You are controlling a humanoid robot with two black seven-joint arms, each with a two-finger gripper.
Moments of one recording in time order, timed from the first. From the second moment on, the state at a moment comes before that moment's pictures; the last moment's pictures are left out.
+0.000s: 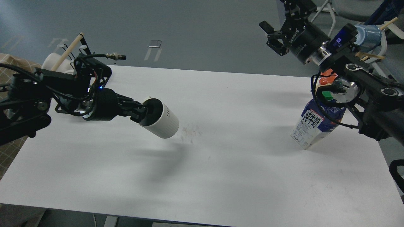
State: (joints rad) left arm -1.08 0.90 -0.20 -1.58 1.52 -0.49 -0.10; right arm 1.08 -0.30 0.44 0.69 -0.36 0.41 0.48
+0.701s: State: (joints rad) left arm -1.09 0.55 -0.17 -1.36 1.70 -0.49 -0.07; right arm 1.17 -0.30 0.44 0.68 -0.37 0.41 0.48
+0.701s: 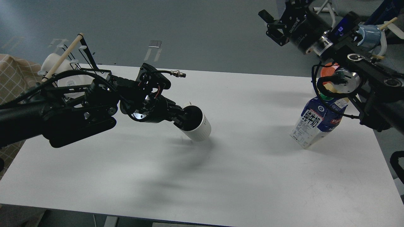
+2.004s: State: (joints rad) left arm -1.11 0.50 -0.05 -1.28 1.71 -0.49 -0.07; right arm 1.28 -0.18 0.40 0.57 -0.37 0.39 0.48
